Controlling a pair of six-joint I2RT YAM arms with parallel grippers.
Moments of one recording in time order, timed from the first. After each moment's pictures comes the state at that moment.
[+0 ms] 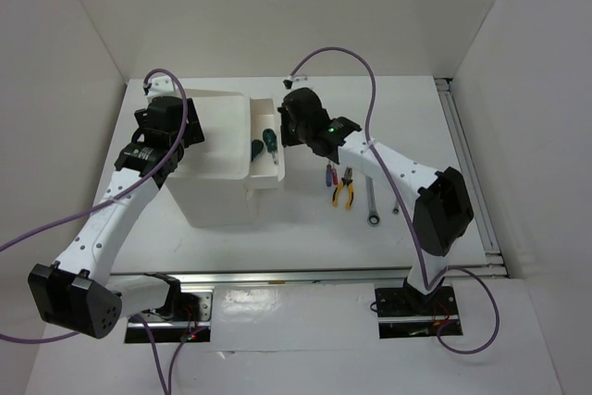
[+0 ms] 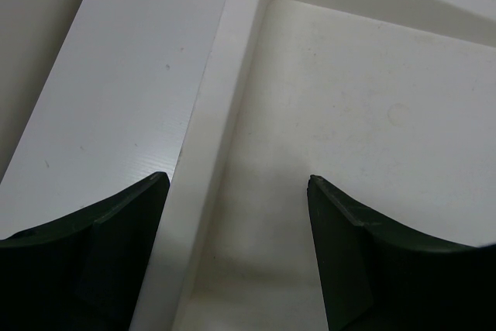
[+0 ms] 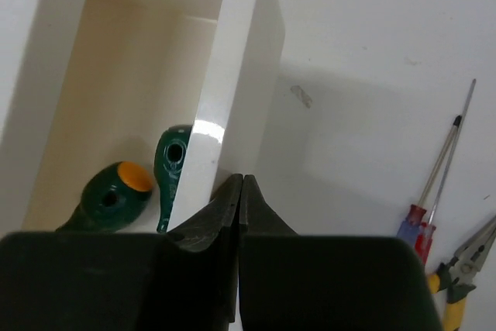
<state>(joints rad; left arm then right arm) -0.24 1.20 1.17 -0.52 -0.47 -0.32 0.72 1.76 1.55 -0.36 0.20 0.39</state>
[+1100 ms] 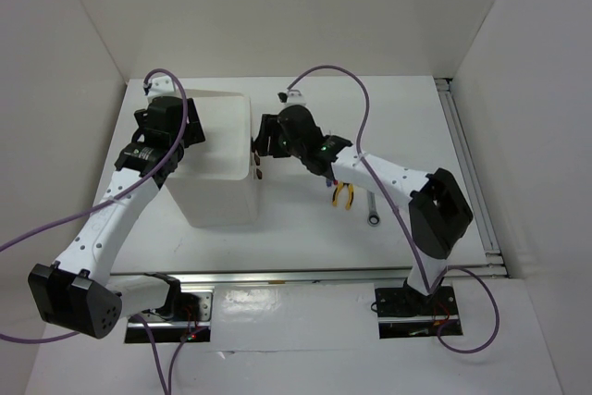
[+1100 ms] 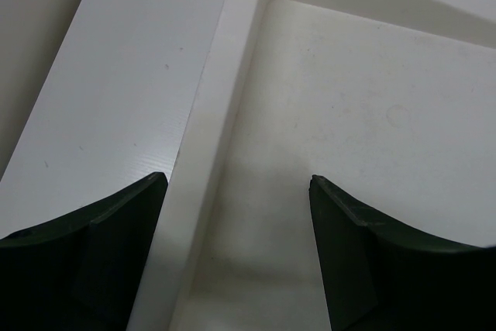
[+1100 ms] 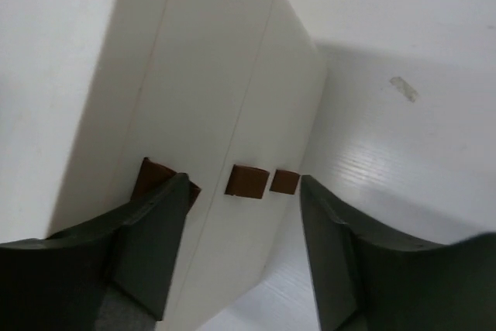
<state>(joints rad) -0.24 1.20 1.17 -0.52 -0.47 -0.32 0.80 1.75 1.38 -0.09 0.12 0.60</state>
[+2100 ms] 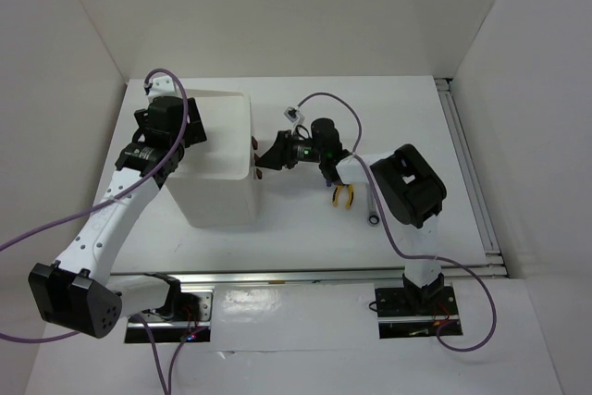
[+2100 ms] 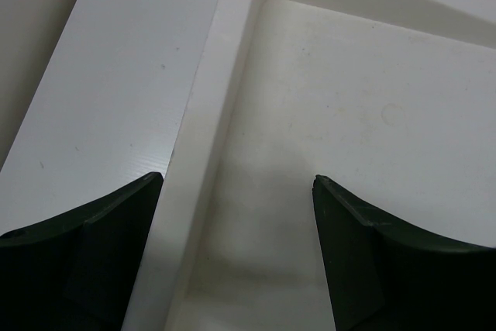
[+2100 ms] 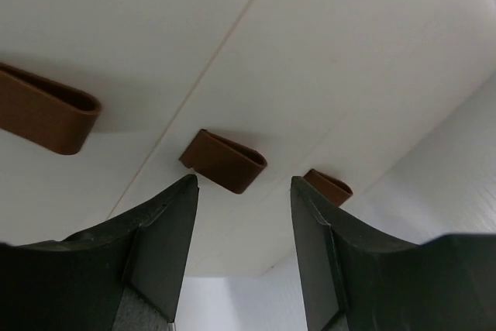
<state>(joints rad) -0.24 1.21 1.17 -0.52 -0.46 -0.32 0.56 2.03 1.12 0.70 -0.72 0.68</state>
